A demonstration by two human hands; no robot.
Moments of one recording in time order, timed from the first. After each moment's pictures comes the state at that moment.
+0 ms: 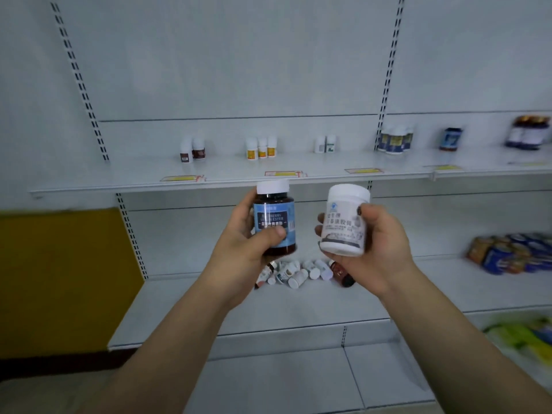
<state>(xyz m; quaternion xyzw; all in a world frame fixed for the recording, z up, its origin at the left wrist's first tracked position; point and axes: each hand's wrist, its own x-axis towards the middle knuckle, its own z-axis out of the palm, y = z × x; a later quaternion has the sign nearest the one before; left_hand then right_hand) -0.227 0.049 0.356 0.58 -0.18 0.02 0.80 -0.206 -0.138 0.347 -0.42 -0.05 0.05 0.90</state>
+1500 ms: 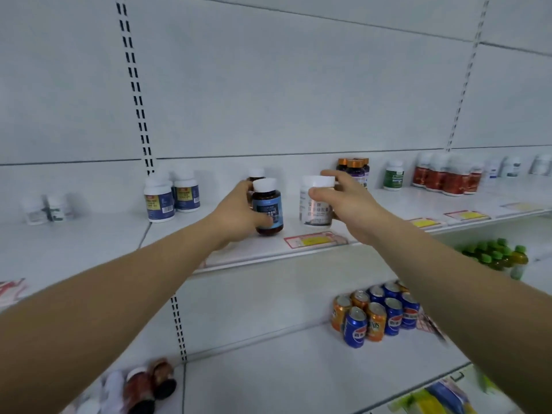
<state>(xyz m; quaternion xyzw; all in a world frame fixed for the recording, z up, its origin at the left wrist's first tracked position) 0.109 -0.509 0.413 0.81 -0.23 0.02 0.54 0.060 -0.705 0.423 -0.76 0.01 -0.18 0.63</state>
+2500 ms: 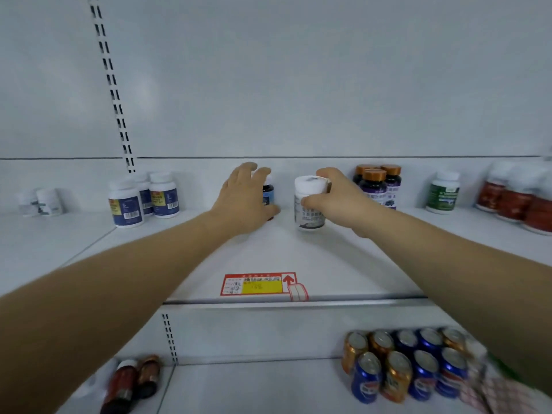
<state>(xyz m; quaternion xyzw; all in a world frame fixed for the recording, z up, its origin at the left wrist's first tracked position) 0.201 -0.611 0.423 0.95 -0.13 0.22 0.15 0.187 -0.797 0.431 -0.88 -0.07 -0.11 0.45</state>
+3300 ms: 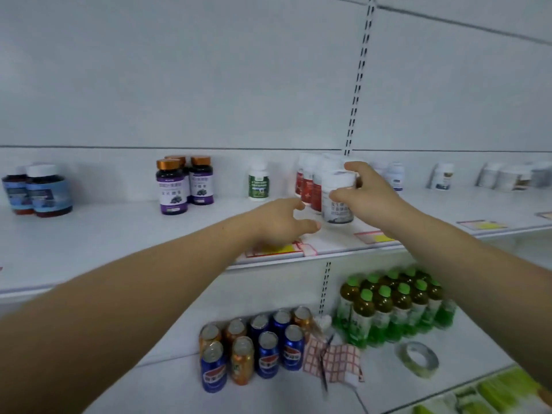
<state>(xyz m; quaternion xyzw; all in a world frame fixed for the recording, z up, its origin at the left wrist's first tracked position) 0.120 -0.999 0.416 0.93 -0.28 -0.03 0.26 0.092 -1.173 0.429 -0.87 0.05 -0.23 0.44</state>
